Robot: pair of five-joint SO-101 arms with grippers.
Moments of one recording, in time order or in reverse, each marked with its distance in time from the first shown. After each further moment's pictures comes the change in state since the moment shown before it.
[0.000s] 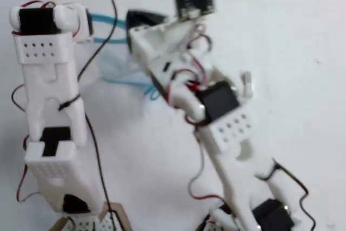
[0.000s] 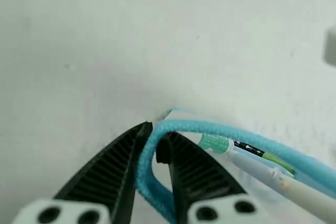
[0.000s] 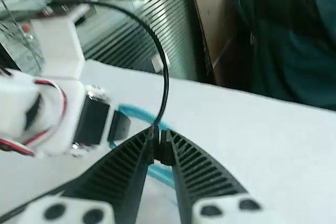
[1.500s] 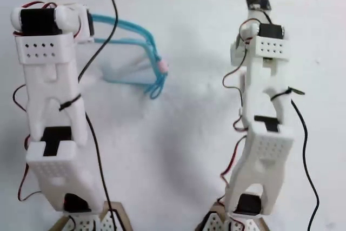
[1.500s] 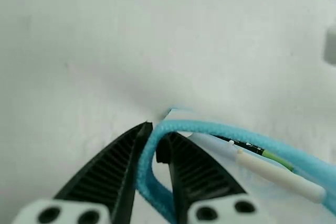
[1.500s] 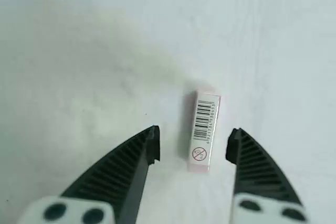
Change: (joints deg) left arm 0.0 0.0 0.0 0.2 0.0; right arm 39.6 58.5 -39.8 38.0 20.8
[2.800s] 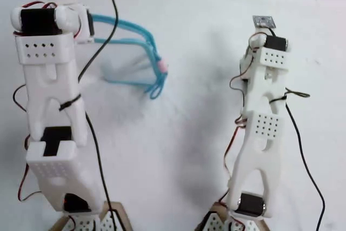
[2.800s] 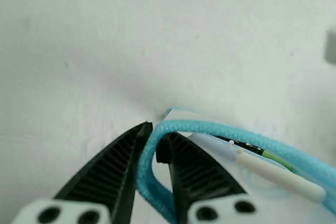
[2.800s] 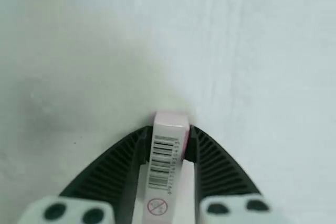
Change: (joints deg) left arm 0.0 0.0 0.0 0.0 0.0; right arm 4.1 33.2 -39.6 11.5 5.0
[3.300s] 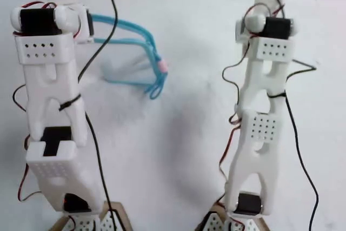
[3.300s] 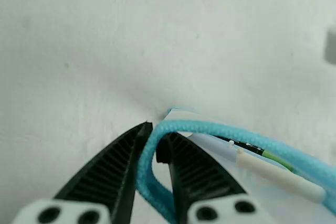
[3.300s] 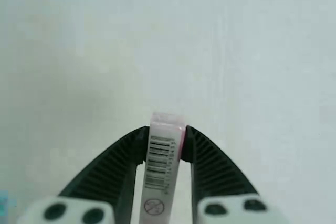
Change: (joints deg) left arm 0.0 0.0 0.0 0.0 0.0; right arm -5.5 -21.8 -13.6 3.9 -10.8
